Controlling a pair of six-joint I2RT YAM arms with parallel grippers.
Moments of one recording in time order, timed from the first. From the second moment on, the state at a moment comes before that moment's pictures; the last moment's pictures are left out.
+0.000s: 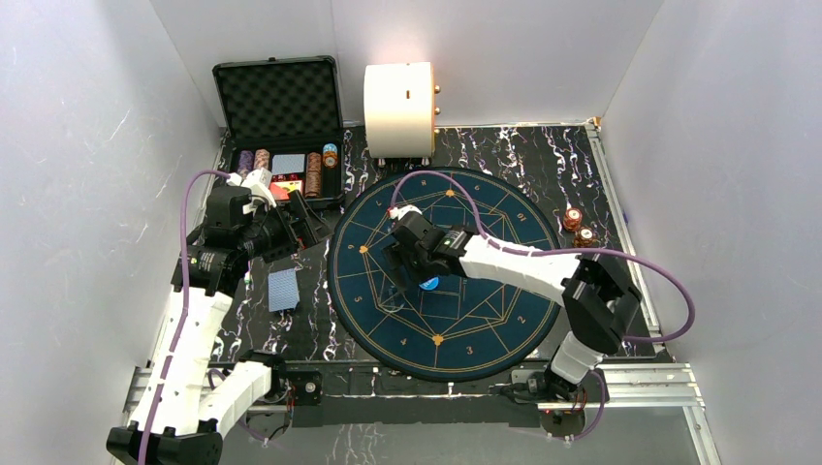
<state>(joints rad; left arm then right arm) -0.15 0.89 1.08 -0.86 0.30 -0.53 1.01 1.64 1.19 -0.56 0.12 0.43</state>
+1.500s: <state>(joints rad) -0.15 0.91 1.08 -0.86 0.30 -0.54 0.32 1.84 1.26 -0.46 0.14 0.30</state>
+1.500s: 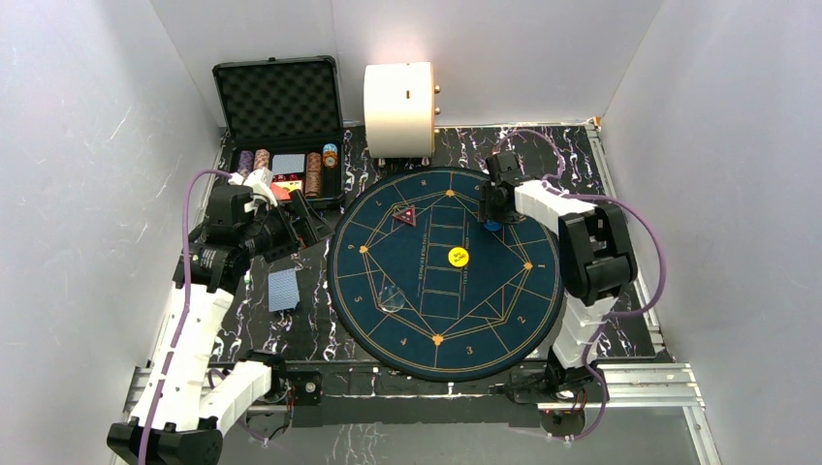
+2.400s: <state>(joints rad) -0.15 0.91 1.09 -0.85 0.33 -0.54 0.58 1.78 1.13 -0.51 0.03 0.28</state>
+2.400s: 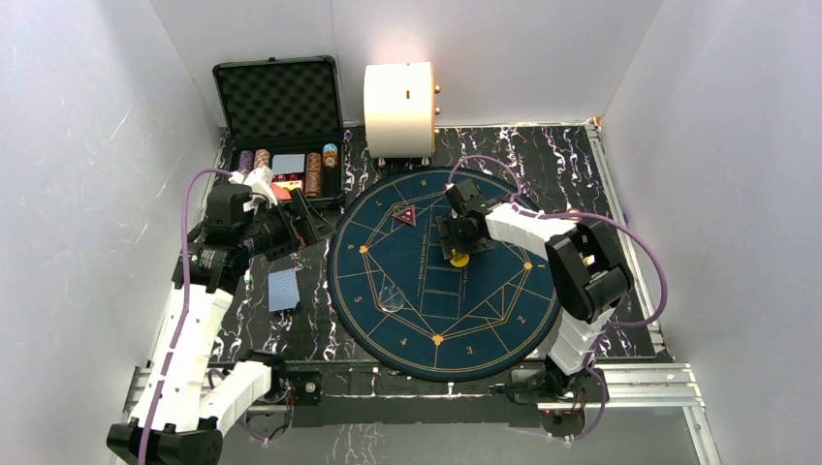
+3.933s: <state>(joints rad) -0.15 0.93 1.09 -0.73 0.43 -0.50 0.30 1.15 1.07 -0.92 0.24 0.62</state>
